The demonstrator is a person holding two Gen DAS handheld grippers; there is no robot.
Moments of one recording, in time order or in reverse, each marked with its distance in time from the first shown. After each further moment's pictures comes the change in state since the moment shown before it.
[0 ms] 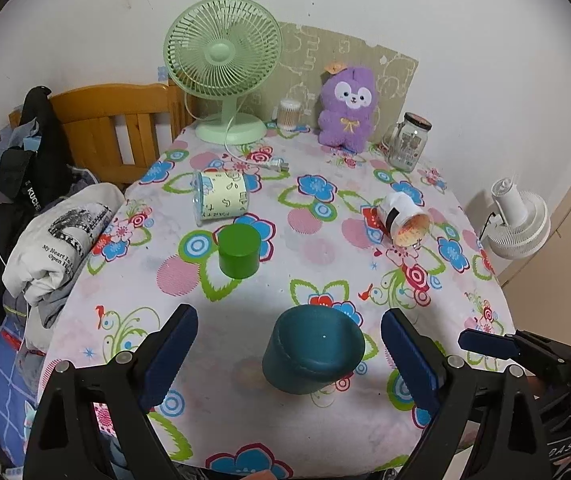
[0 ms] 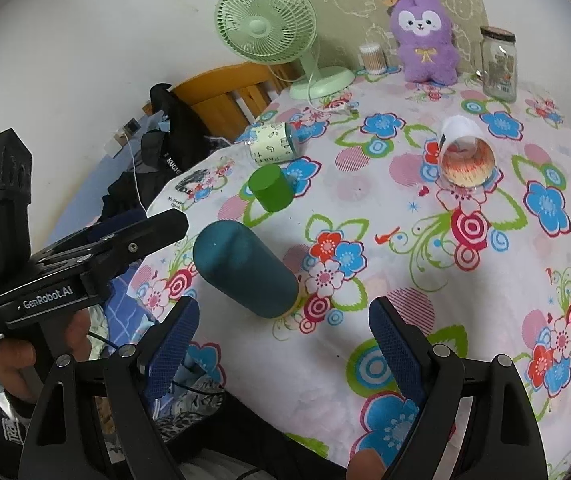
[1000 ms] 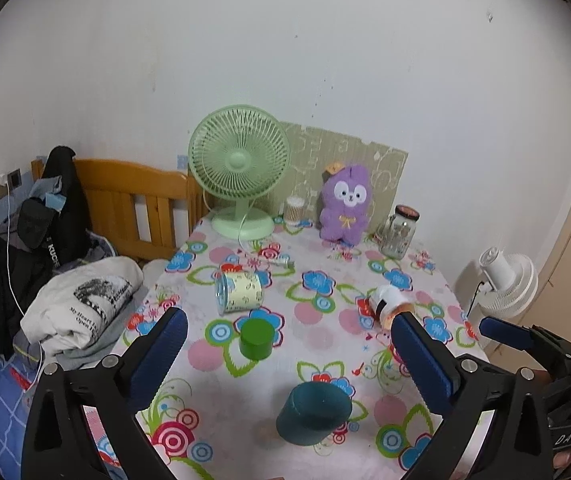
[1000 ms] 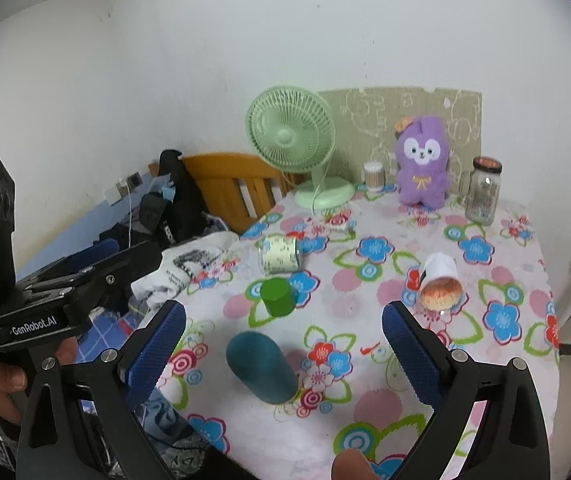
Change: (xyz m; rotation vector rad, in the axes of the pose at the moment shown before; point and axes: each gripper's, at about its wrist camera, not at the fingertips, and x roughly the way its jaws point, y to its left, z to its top) left arm -0.083 0.011 0.024 -0.011 -0.309 0.001; right arm -0.070 0.055 0.033 -0.156 -0.334 -0.107
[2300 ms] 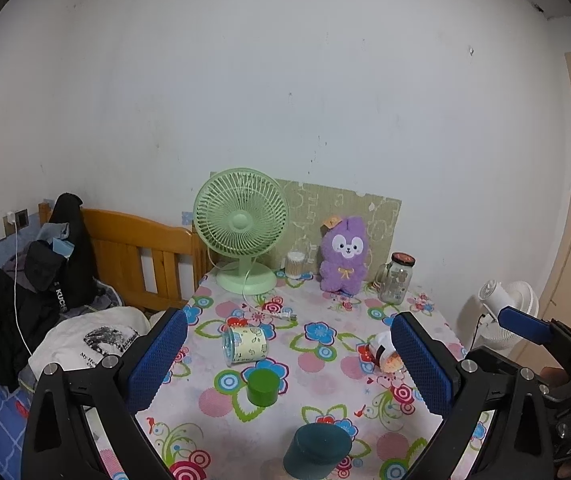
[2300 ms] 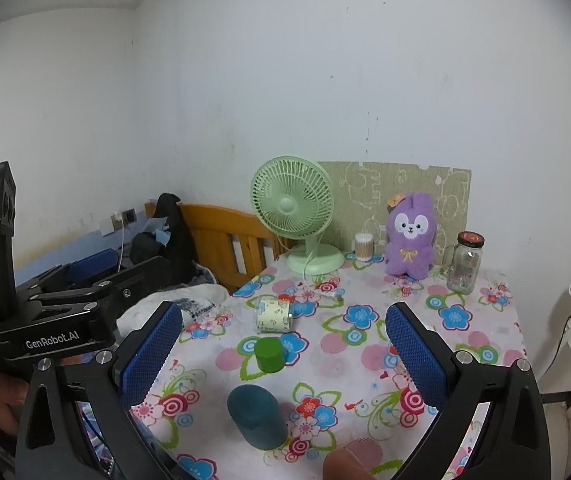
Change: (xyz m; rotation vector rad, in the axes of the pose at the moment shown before) left arm -0.029 -0.004 0.013 0.040 -0.174 0.014; right arm -0.035 0.029 0.015 -0.100 -0.204 -0.068
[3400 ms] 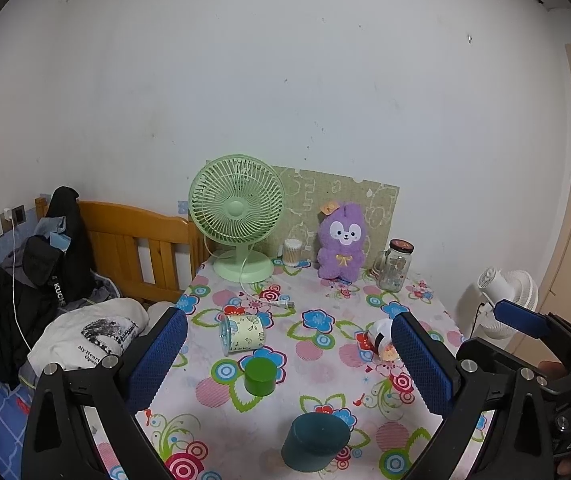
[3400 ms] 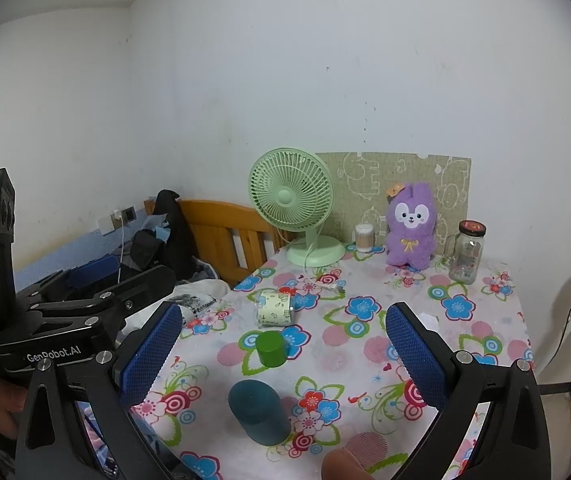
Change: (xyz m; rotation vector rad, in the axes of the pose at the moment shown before) left arm 0.006 -0.006 -0.007 0.010 0.031 -0.001; right arm 0.007 -0.003 -0.004 0.022 0.022 0.006
